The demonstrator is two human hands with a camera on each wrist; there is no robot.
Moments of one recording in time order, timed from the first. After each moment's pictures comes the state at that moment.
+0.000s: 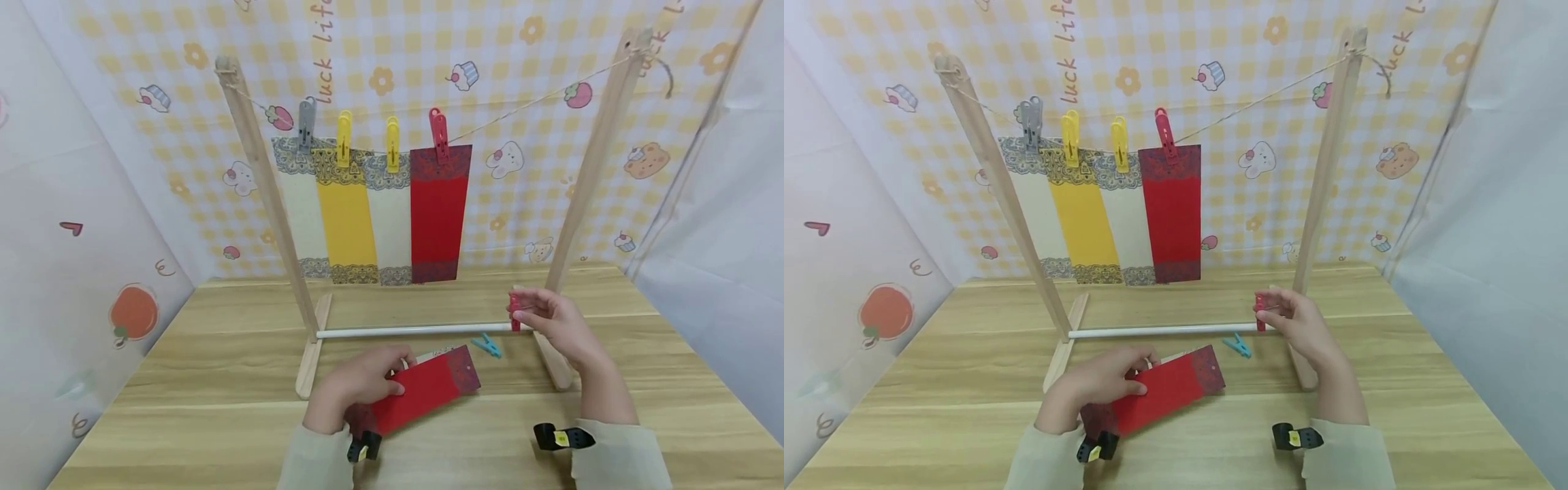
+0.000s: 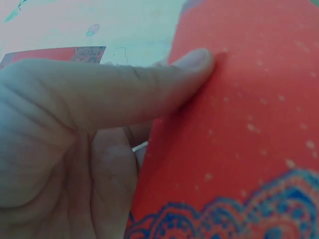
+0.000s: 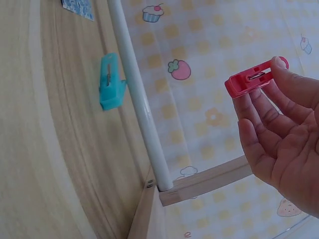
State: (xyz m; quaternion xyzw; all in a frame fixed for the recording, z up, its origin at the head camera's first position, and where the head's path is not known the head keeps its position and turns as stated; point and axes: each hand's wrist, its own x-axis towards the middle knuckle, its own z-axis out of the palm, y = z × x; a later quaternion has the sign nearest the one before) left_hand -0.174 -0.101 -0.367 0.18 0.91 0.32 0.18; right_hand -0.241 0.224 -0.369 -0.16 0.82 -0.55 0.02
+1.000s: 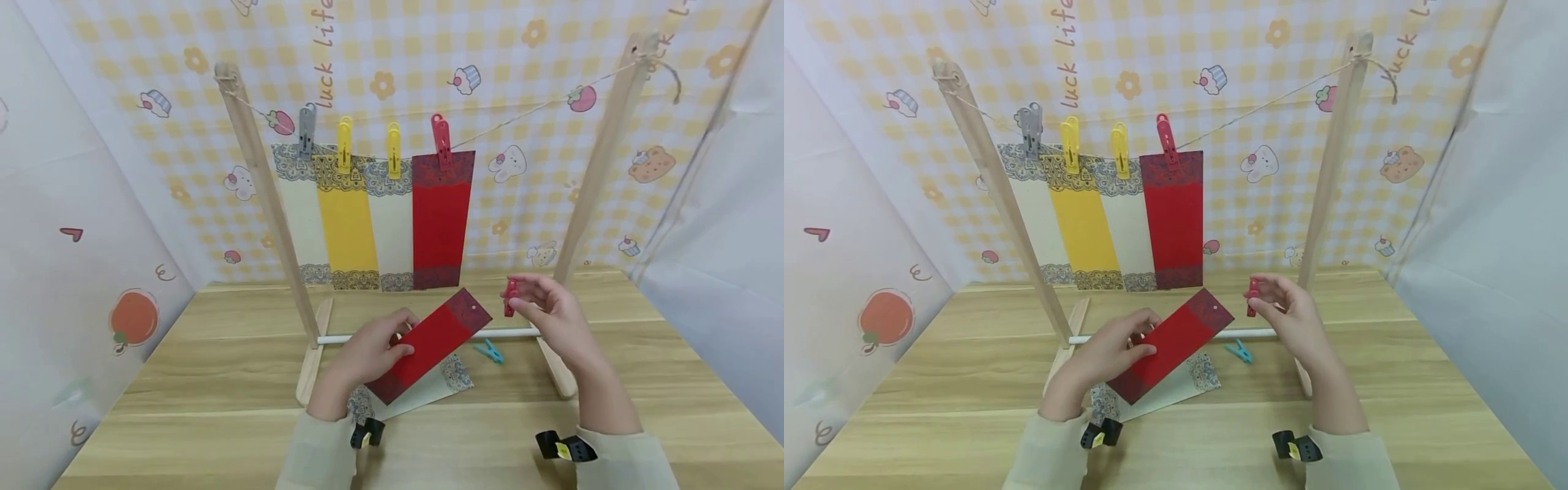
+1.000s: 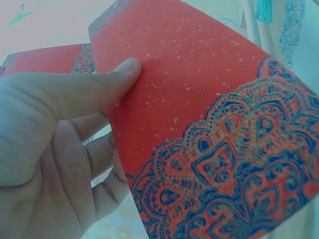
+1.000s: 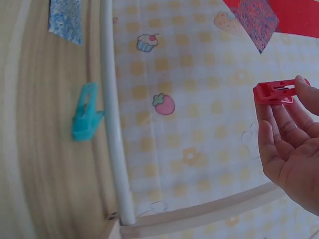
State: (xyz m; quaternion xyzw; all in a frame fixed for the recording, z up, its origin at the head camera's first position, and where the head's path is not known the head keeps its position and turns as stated) left_hand -0.195 -0.097 -0.347 0.21 0.91 0.35 0.01; right_hand -0.234 0.200 -0.343 -0.19 0.77 -0.61 -0.05
